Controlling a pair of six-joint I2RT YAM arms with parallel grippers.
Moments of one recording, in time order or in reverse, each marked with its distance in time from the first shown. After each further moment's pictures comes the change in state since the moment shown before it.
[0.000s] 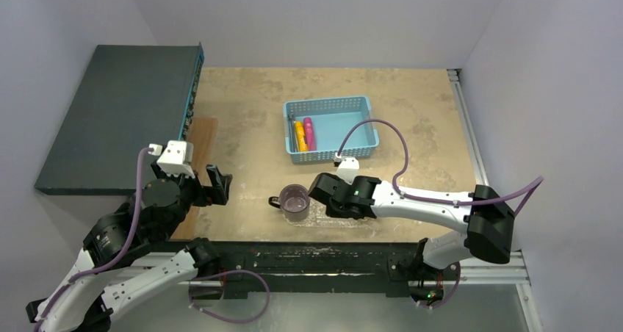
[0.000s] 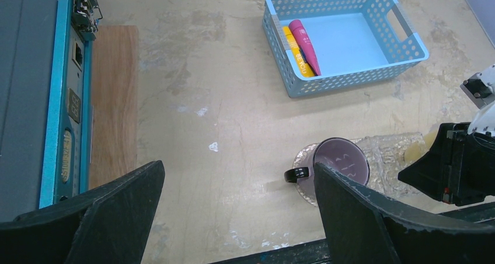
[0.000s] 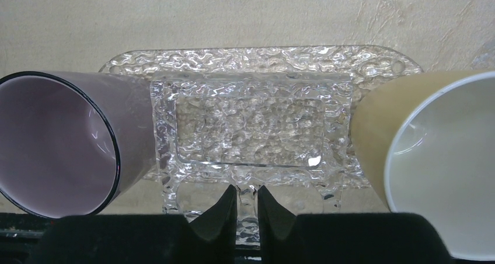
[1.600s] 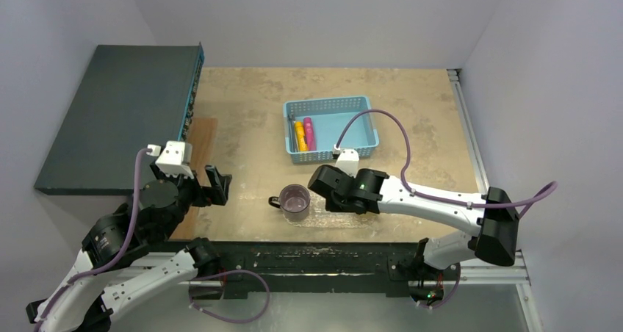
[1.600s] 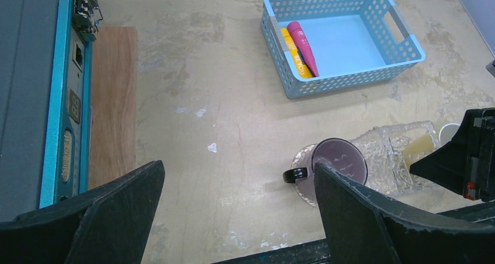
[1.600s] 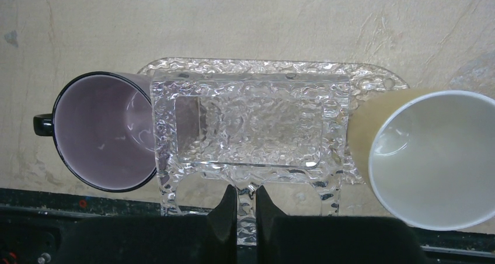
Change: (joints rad) left arm 0.000 -0.009 0.000 0.002 0.002 0.000; right arm 0.000 -0.034 0.124 -0.108 0.012 -0.063
